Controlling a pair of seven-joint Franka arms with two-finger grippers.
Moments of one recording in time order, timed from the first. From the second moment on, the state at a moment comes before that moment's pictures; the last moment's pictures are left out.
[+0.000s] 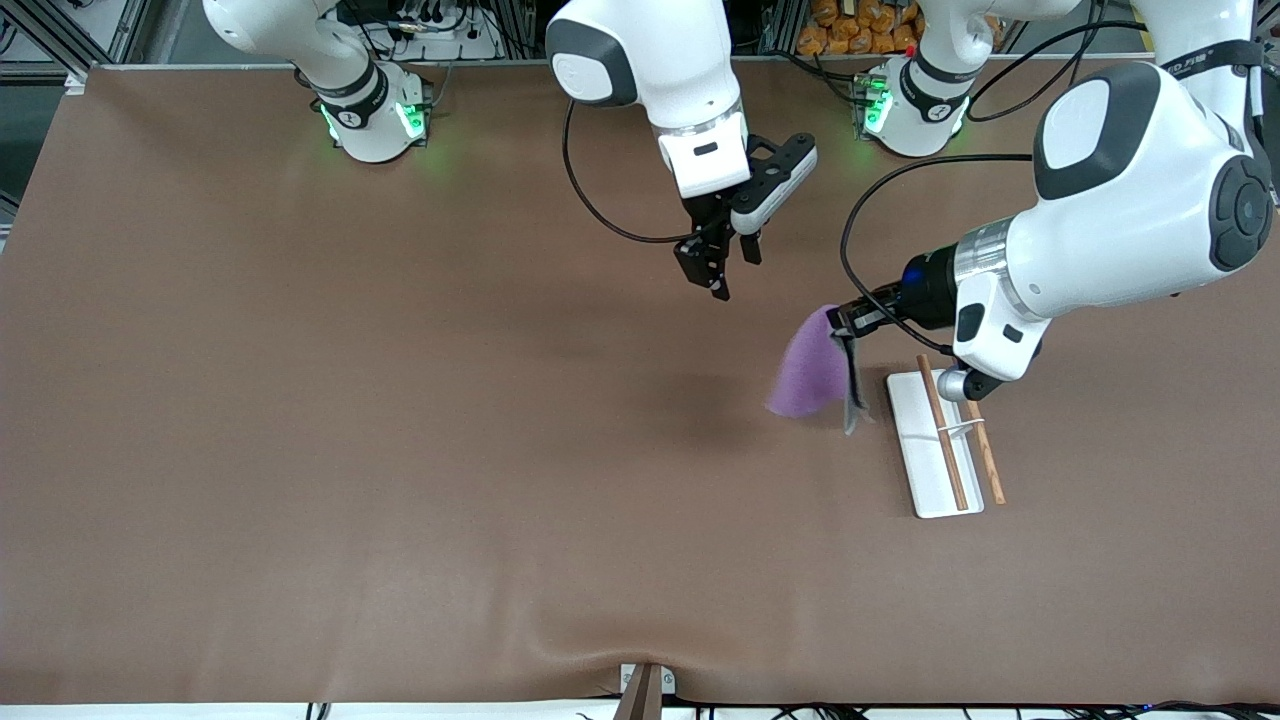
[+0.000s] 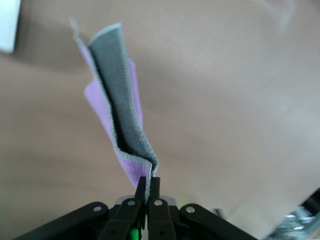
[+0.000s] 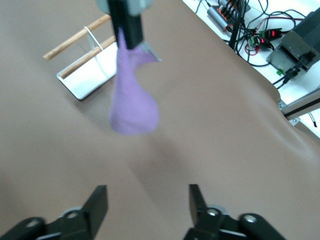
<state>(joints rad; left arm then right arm) -0.22 0.27 -0.08 -1.47 -0.46 1.69 -0.64 0.89 0.52 0.03 -1.24 -0.18 2.19 0.09</state>
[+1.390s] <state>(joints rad) -0.01 0.42 -0.05 -1.46 -0.09 1.78 0.31 0.42 0.44 -0.28 -1.24 -0.02 1.69 0.08</state>
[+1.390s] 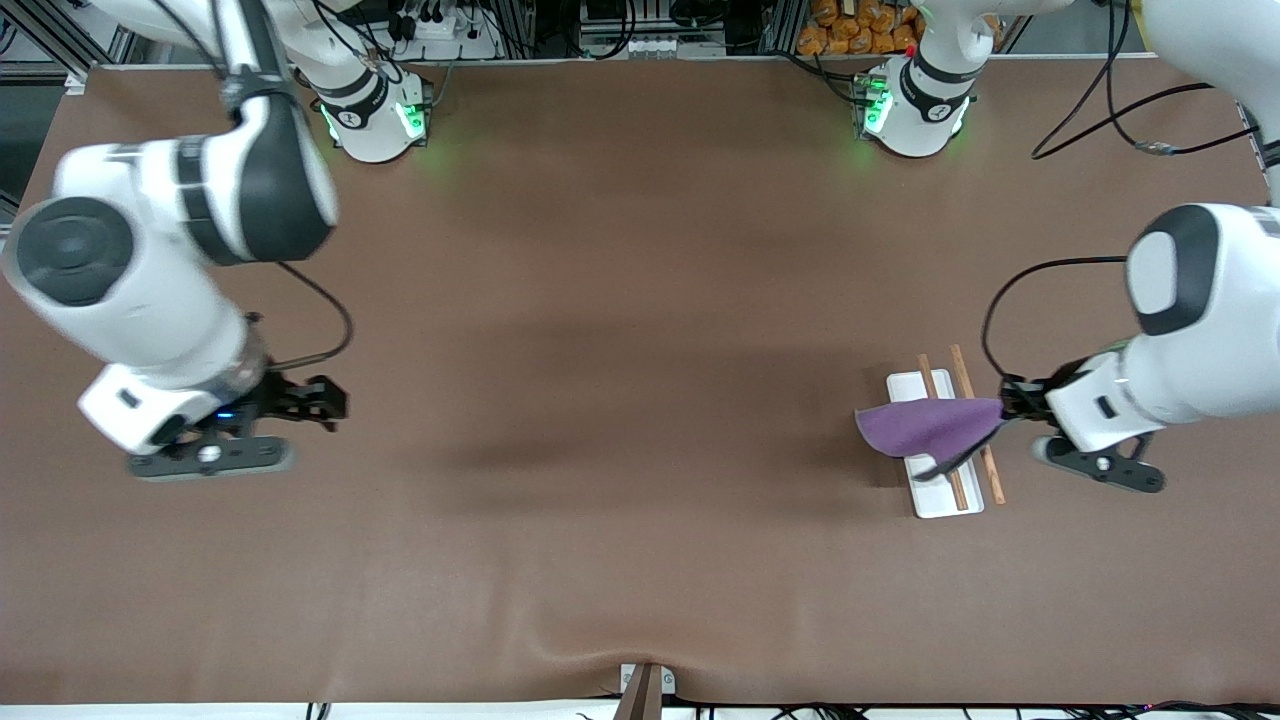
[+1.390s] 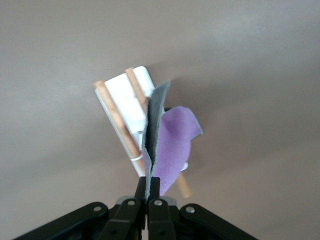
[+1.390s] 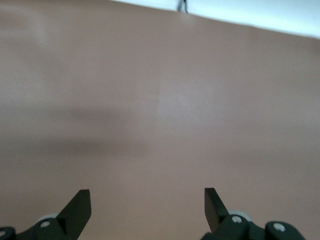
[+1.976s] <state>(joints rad) 0.08 0.41 -0.05 -1.46 -0.09 1.72 0.45 0.24 0.28 -0.28 -1.32 0.03 1.41 -0.03</state>
